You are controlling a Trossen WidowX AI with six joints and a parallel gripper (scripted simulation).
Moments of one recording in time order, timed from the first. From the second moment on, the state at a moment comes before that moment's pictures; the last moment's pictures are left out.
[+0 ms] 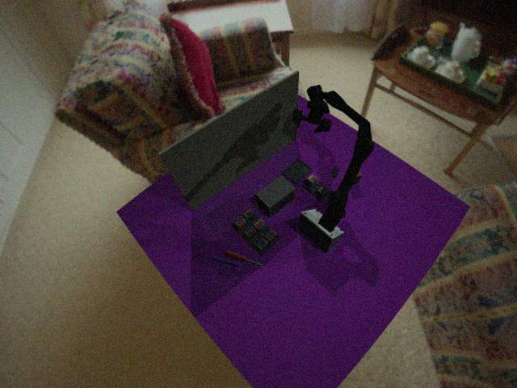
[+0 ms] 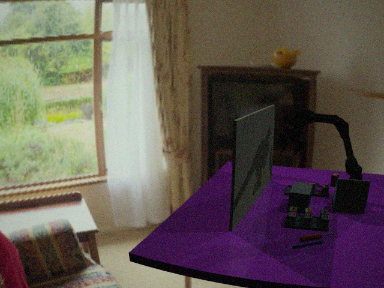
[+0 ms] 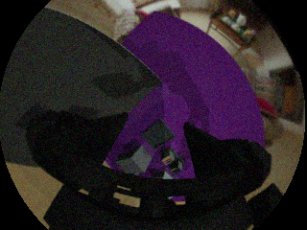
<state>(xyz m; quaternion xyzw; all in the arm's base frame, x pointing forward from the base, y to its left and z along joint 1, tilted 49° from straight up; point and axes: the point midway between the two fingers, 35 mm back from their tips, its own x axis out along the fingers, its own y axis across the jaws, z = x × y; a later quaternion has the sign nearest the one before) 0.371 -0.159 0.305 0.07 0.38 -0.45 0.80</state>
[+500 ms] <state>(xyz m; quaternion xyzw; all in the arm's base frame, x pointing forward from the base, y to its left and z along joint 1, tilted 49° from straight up) 0.408 0.008 0.161 -0.07 0.56 -0.32 0.76</state>
